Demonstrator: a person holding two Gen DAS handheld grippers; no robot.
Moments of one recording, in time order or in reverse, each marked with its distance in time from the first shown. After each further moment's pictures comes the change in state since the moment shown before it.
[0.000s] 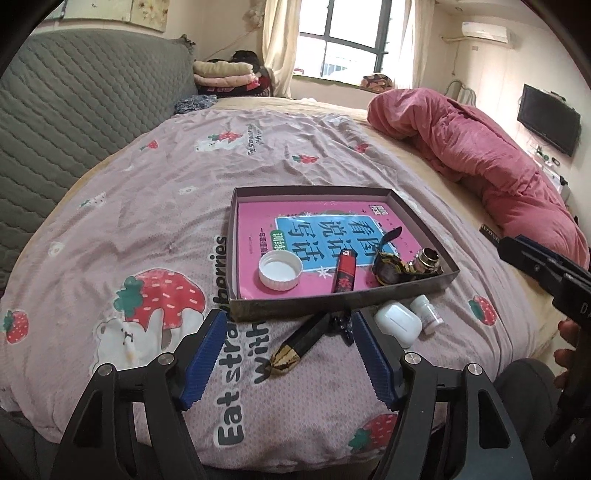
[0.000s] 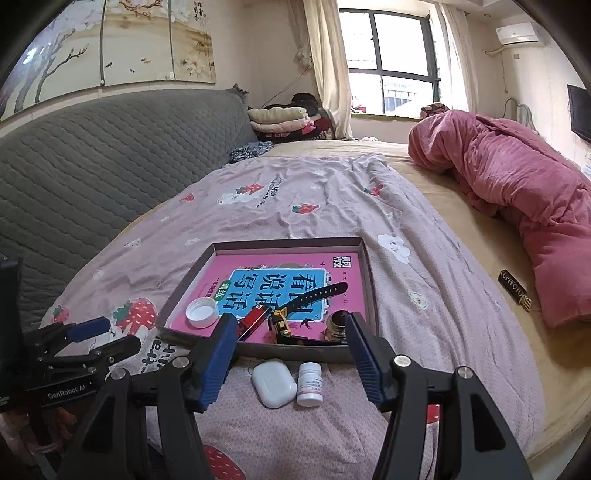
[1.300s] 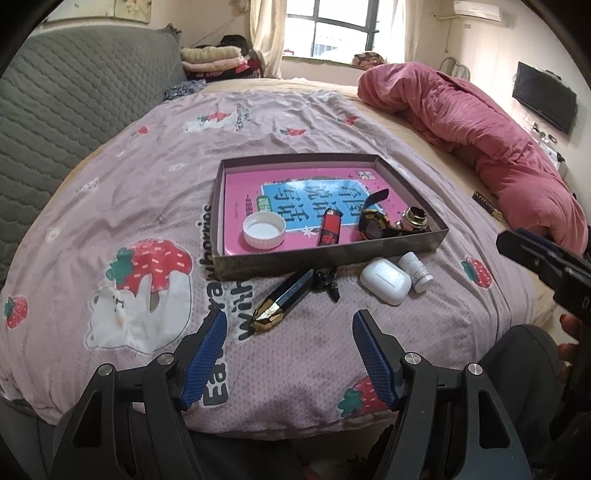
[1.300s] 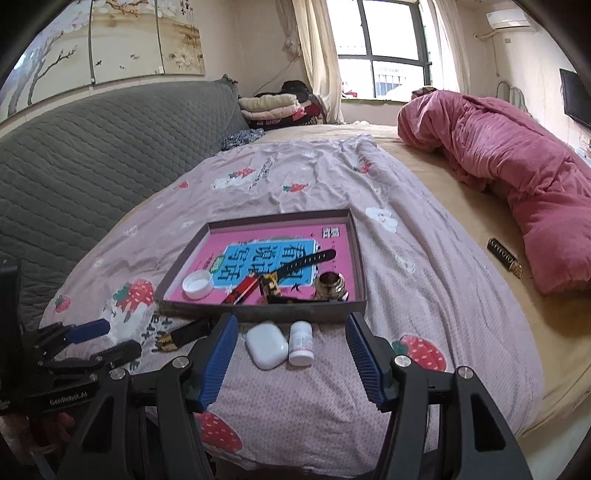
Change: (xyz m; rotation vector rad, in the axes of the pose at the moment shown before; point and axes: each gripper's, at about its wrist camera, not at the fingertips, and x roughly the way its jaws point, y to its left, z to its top) left arm -0.003 -0.017 -0.027 0.039 0.083 0.000; right arm -0.009 -0.010 -0.032 0.042 0.083 0.006
